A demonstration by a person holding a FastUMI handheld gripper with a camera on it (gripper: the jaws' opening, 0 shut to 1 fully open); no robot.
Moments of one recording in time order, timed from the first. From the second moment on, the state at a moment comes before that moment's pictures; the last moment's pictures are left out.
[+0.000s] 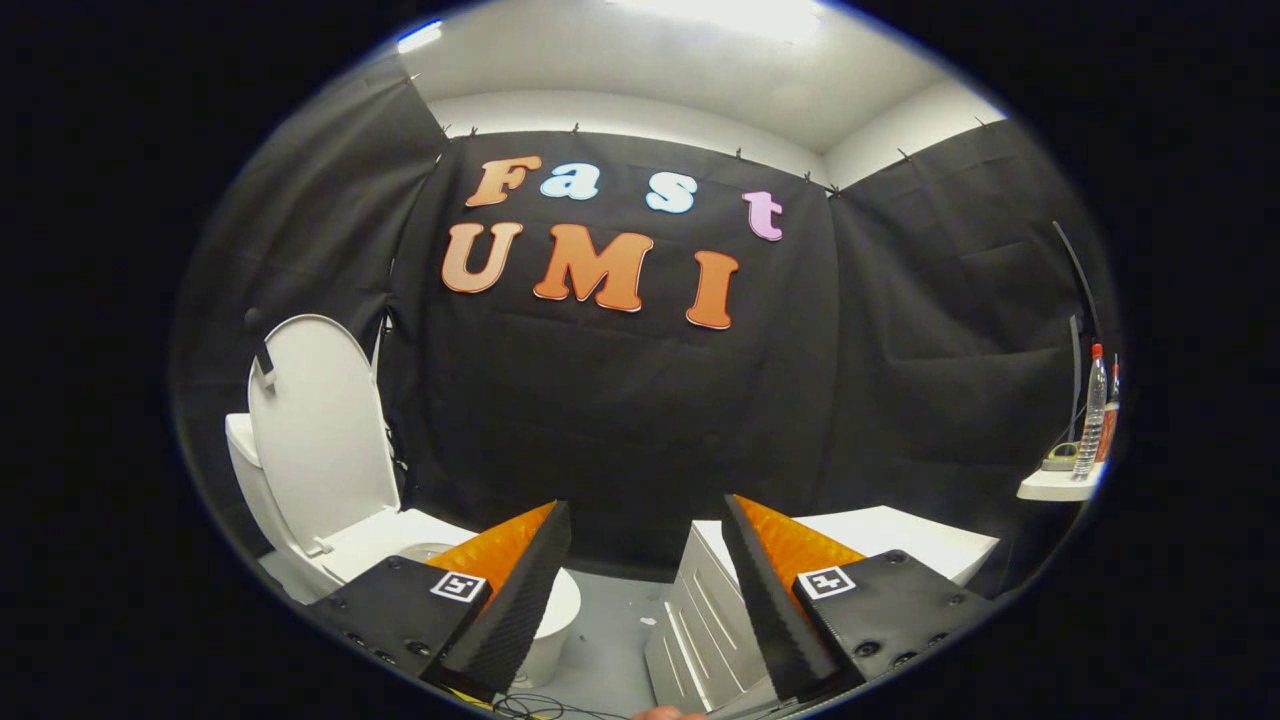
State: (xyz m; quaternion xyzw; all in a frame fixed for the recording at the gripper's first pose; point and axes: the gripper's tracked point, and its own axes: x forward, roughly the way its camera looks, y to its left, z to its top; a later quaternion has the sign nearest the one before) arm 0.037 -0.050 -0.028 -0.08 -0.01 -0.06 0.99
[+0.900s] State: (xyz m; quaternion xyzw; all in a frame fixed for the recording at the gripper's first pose) arm 0.039 -0.071 -0.029 -0.04 0.01 -0.09 0.99
